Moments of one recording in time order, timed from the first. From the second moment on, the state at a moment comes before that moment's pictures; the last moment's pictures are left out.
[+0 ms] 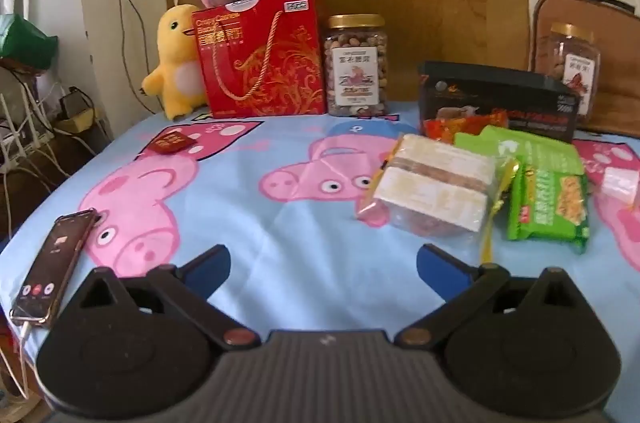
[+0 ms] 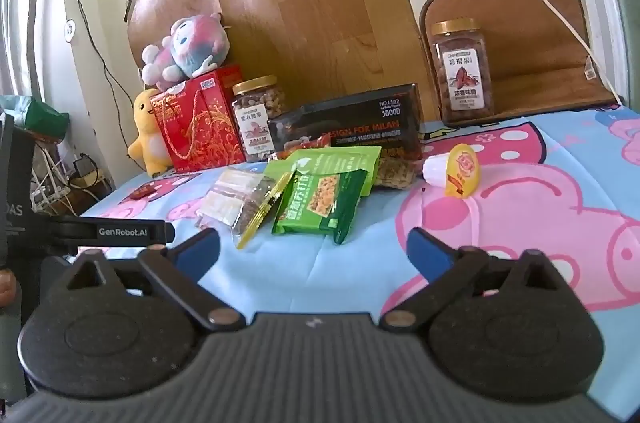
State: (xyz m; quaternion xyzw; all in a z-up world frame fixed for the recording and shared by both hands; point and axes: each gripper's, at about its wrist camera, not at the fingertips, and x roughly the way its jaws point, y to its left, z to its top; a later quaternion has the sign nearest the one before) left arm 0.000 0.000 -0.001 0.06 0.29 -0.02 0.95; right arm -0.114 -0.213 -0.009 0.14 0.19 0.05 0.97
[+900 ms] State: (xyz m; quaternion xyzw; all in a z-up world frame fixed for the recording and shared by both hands) left arm -0.002 0.003 -0.008 0.03 0.28 -0.10 0.95; right arm -0.075 -0.242 -0.014 0.18 0.22 0.06 0.96
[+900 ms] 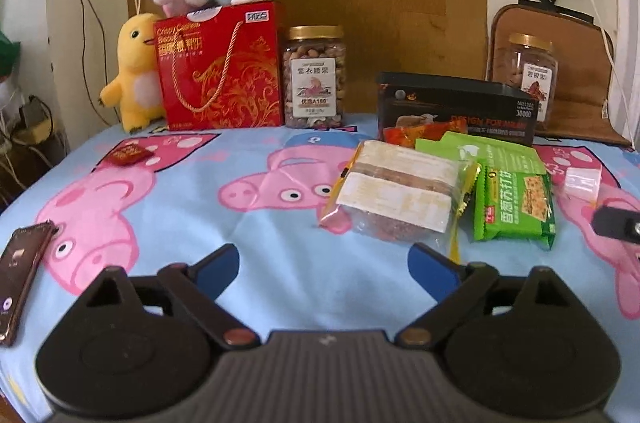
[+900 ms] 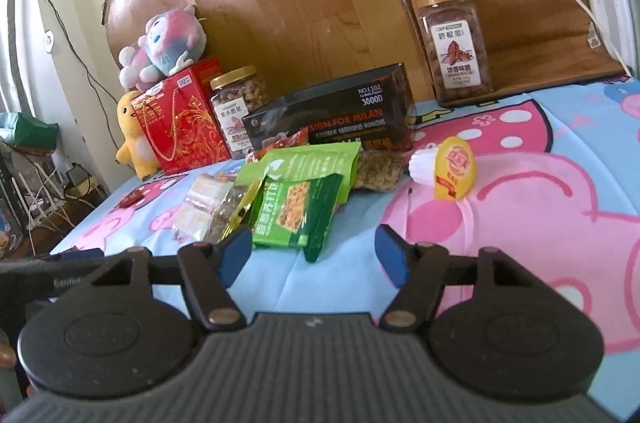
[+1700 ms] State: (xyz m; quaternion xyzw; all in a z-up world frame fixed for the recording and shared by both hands) left arm 0.001 -0.026 -0.005 -0.01 0.29 -0.28 0.92; right arm -0.066 -0.279 -0.020 0.22 0.29 0.09 0.93
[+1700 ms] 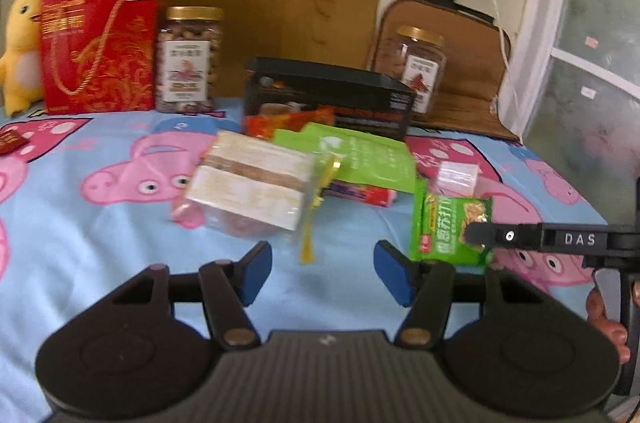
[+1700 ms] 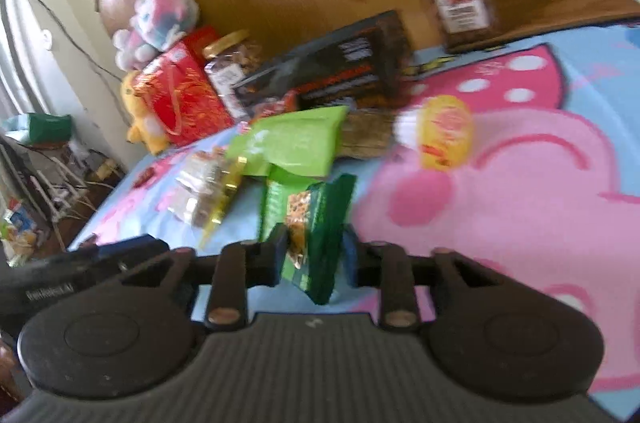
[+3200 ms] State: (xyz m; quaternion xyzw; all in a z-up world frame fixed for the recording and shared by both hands) left arm 0.019 0.166 0.009 -0.19 0.31 -0.23 0.90; right arm -0.049 -0.157 -0.006 -0.01 0.24 0.37 0.90
